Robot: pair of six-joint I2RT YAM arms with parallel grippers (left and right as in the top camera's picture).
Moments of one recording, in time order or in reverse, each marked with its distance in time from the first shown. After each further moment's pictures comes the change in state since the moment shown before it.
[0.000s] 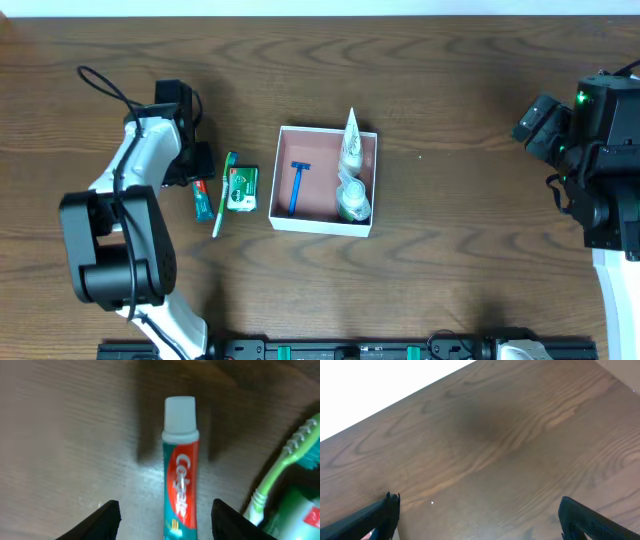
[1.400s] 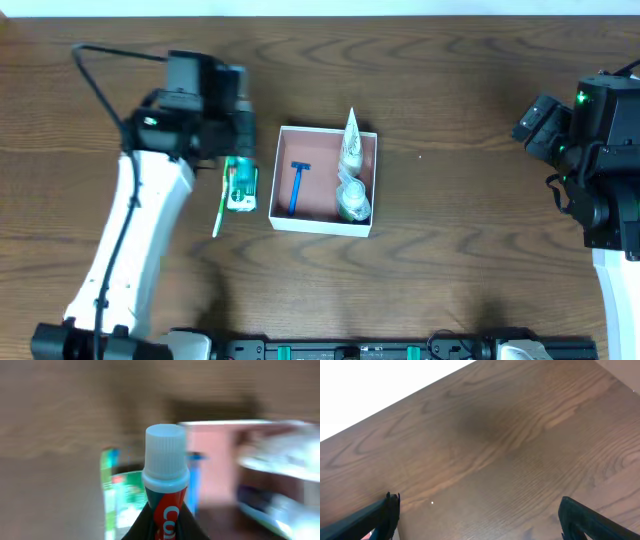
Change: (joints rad) left arm -0.271 -0.415 0.127 -0.090 0.288 0.035; right arm 0.000 0.000 0.000 0.000 0.000 0.000
